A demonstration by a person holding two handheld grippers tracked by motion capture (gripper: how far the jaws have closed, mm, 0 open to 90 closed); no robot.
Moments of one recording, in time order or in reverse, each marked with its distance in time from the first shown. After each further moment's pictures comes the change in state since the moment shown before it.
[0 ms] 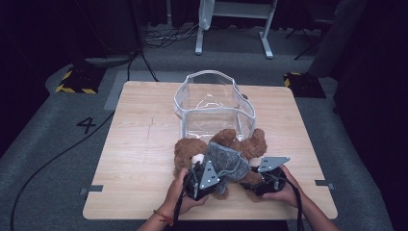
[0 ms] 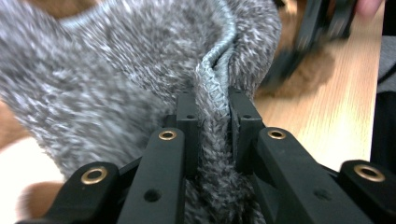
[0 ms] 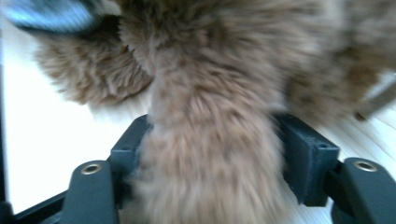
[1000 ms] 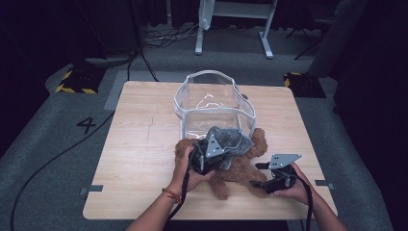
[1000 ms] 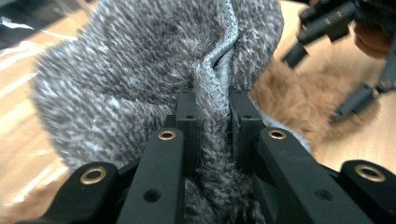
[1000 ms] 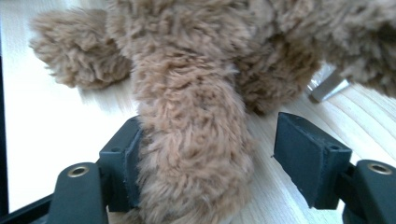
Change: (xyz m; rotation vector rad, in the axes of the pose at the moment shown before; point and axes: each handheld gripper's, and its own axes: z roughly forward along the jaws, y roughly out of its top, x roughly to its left) left arm 0.045 0.046 0.007 -0.017 0.037 -0.086; right arm -0.016 -0.008 -0.019 0.003 -0.015 -0.015
